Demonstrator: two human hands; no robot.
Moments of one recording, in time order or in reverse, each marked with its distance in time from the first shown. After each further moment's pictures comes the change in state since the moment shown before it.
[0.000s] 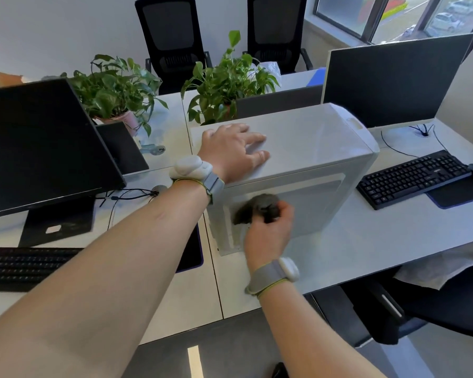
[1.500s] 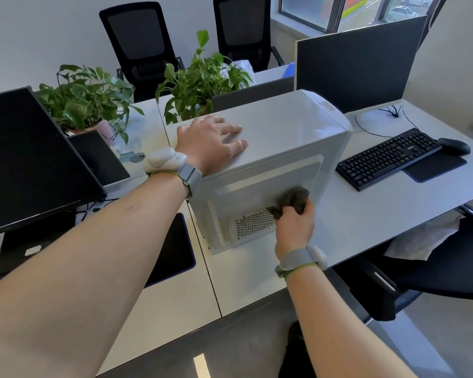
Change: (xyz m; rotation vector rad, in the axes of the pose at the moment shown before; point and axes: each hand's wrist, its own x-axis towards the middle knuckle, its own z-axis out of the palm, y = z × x) left_hand 0.000 0.001 -0.002 -0.023 0.014 0.008; right_hand 0.057 0.038 -0.050 0.211 0.117 0.196
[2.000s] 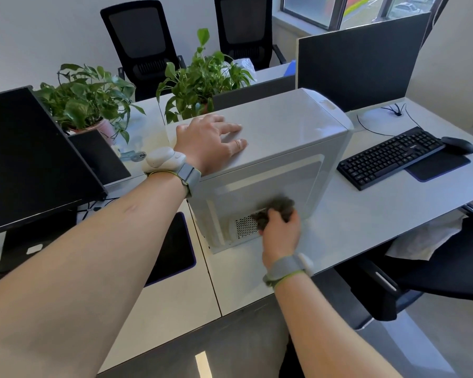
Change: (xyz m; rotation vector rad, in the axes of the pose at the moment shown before) left_hand 0.000 0.000 0.000 0.006 -0.001 -0.002; right_hand -0.020 0.017 0.012 0.023 -0.031 0.059
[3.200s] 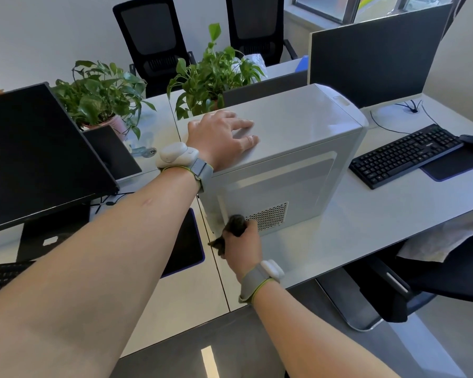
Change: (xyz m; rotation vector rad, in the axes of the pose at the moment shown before) left_hand -0.001 0.001 -0.001 -0.022 -0.004 -0.012; right_hand -0.068 0.033 0.037 -0.485 -0.333 0.031
